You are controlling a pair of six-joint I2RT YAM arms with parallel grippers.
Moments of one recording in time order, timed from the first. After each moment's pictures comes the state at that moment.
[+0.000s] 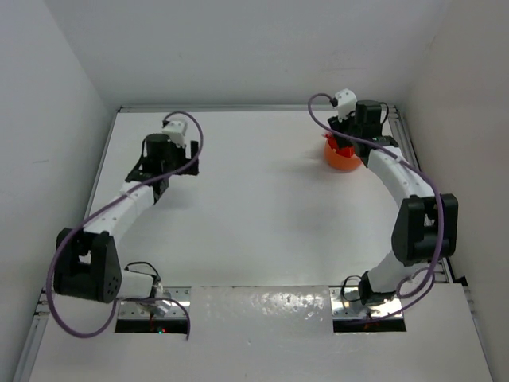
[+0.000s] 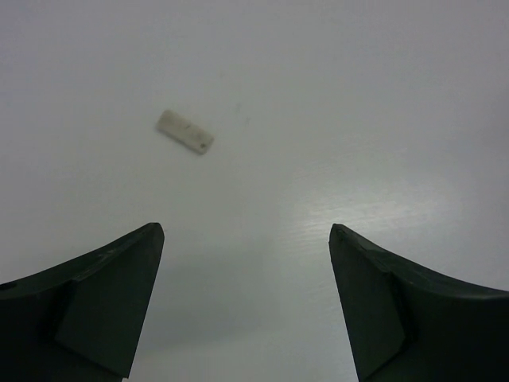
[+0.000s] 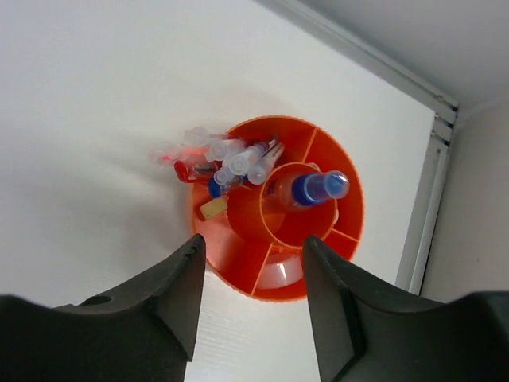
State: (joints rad) left arm -0.18 1.30 0.82 -0.01 0.02 0.04; right arm 0.08 1.67 1.25 -0.17 -0.01 -0.45
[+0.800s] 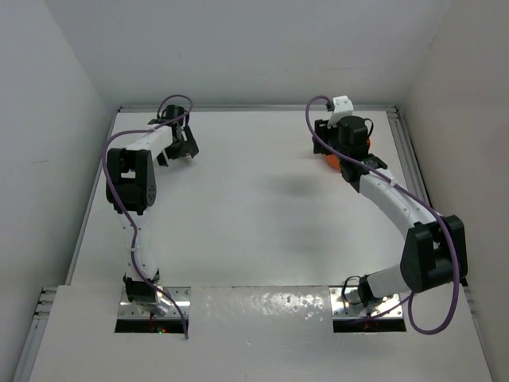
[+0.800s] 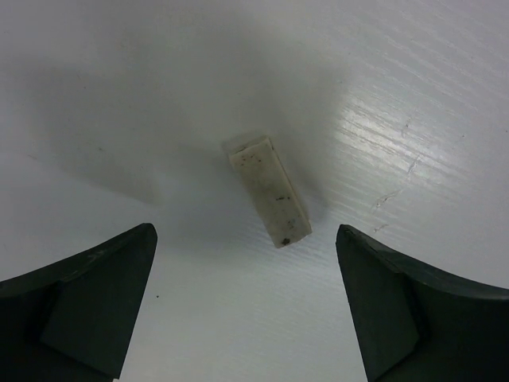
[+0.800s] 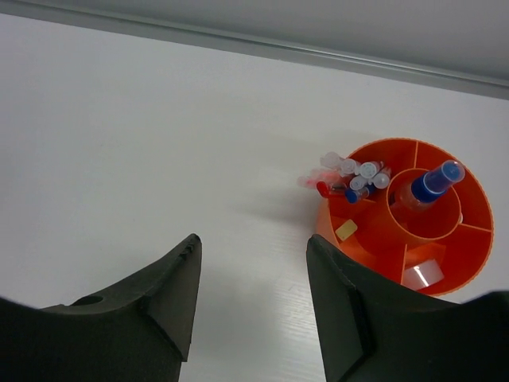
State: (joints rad) left arm -0.05 2.19 1.72 -0.66 -0.25 -0.45; right arm 0.26 1.45 1.01 0.08 0.08 0.00
